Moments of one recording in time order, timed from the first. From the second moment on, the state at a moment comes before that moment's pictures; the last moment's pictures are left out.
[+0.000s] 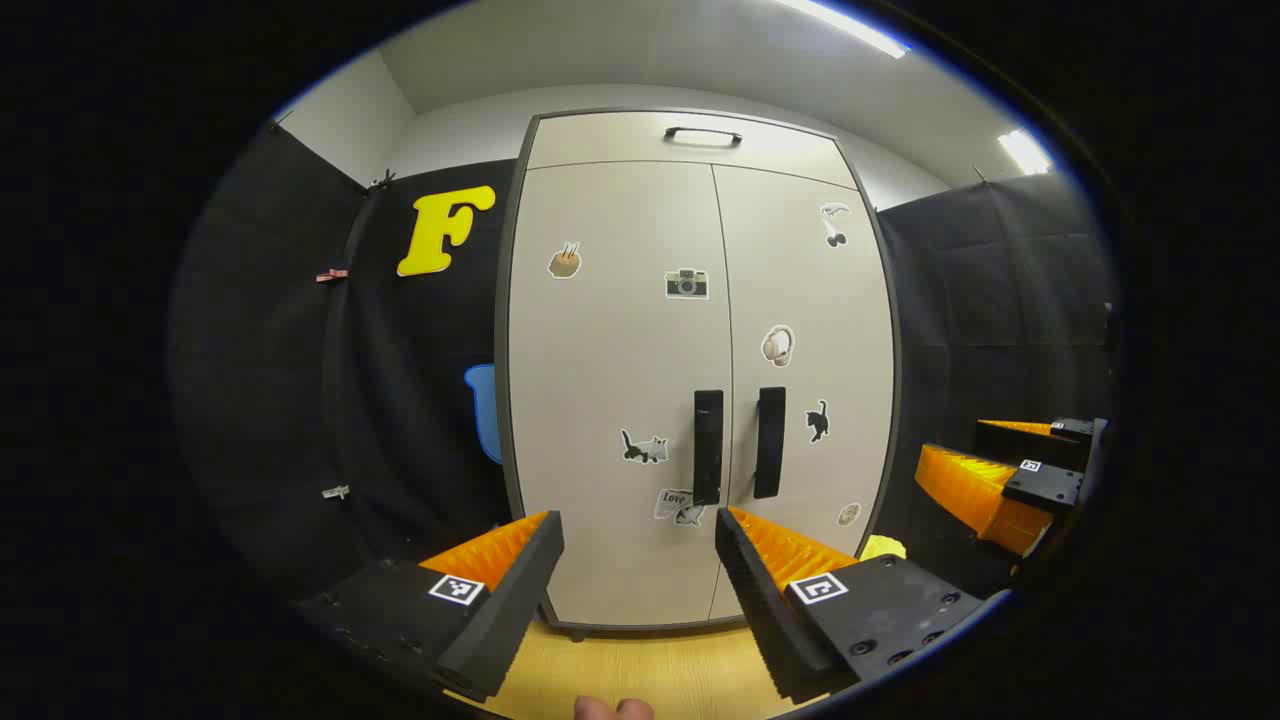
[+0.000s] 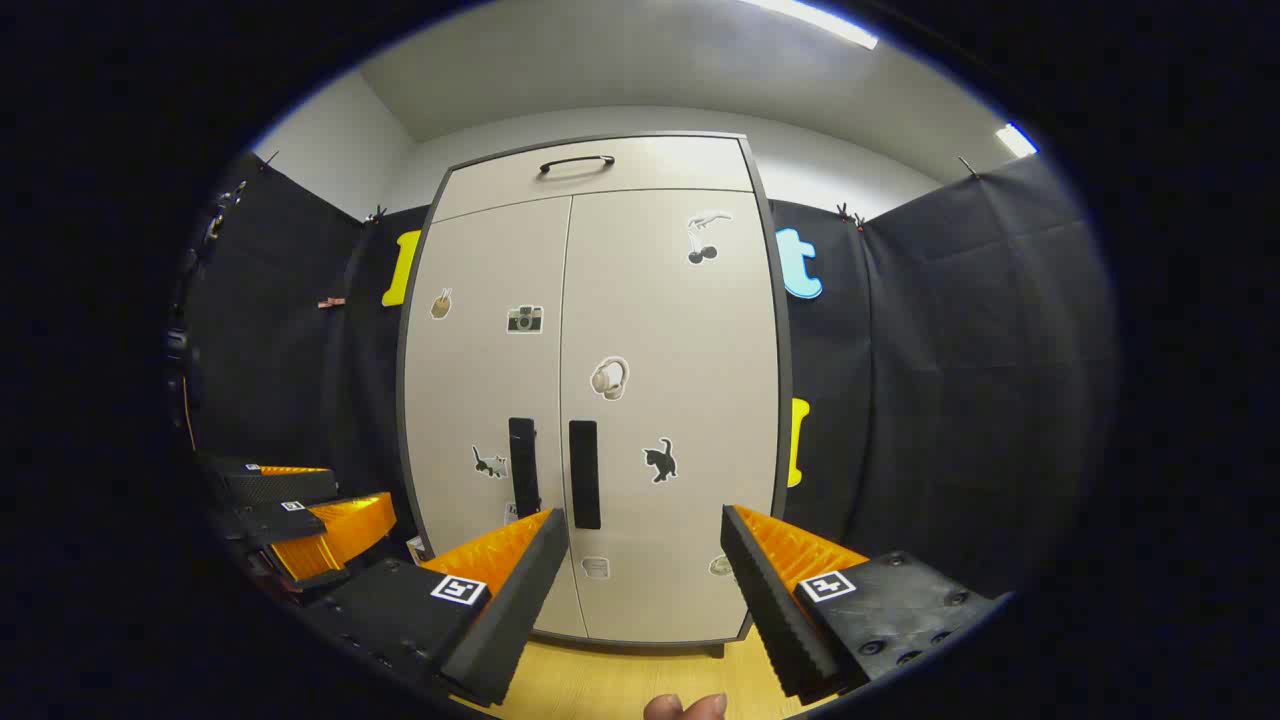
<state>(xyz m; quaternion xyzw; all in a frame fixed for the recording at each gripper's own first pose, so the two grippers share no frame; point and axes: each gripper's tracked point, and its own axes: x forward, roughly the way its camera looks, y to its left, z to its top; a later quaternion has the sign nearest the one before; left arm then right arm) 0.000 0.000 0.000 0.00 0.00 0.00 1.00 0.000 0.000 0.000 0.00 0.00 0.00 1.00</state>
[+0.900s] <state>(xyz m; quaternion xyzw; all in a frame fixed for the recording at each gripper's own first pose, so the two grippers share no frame) -0.006 0.003 0.005 0.00 0.00 0.01 1.00 0.003 0.000 0.007 -0.01 0.00 0.00 1.00</state>
